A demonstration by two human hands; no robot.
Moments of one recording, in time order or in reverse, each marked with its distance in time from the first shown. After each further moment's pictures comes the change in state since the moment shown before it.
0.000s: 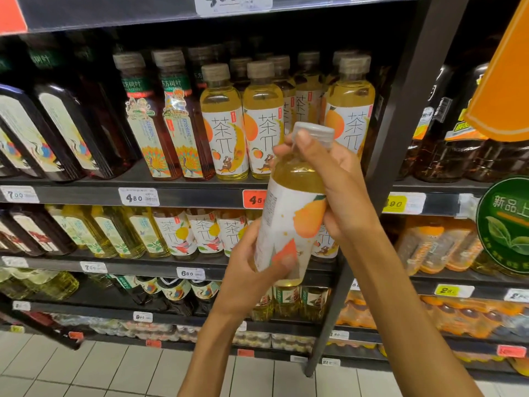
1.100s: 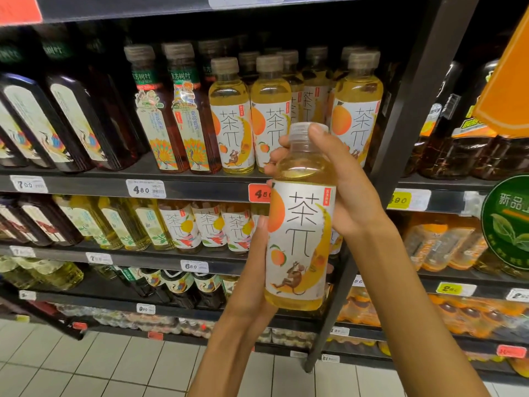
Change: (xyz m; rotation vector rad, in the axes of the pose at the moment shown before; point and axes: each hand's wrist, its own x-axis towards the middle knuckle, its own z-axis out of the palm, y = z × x) left_hand -0.016 0.002 0.013 -0.377 -0.096 -0.223; right_hand 0.001 -0.002 -0.002 0.321 -0.184 0.241
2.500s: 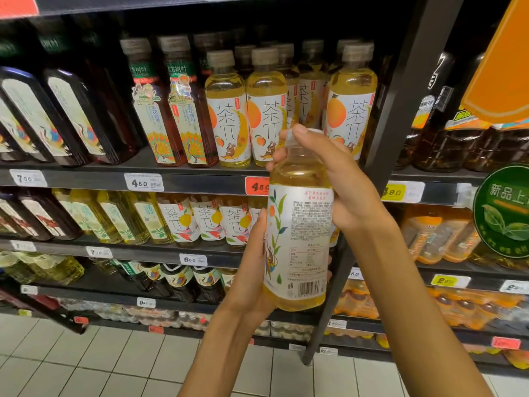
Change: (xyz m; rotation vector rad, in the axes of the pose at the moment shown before) left_hand 0.002 -0.005 0.002 -0.187 -0.112 -0.081; right_hand -0.005 -0.002 -0.001 -0.091 0.034 0.007
